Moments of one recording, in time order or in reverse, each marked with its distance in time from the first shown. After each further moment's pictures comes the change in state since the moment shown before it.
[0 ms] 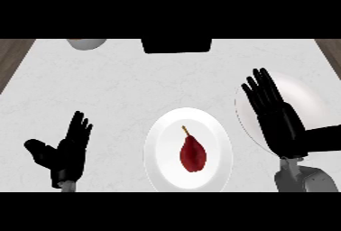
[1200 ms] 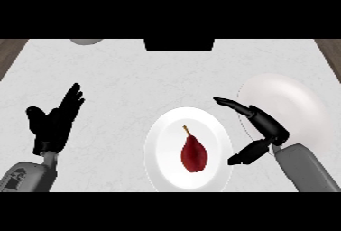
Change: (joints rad) left arm -0.213 0.187 0.008 0.096 -0.128 -0.203 0.068; right arm -0.181 -0.193 0.177 0.519 0.513 0.380 -0.628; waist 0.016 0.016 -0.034
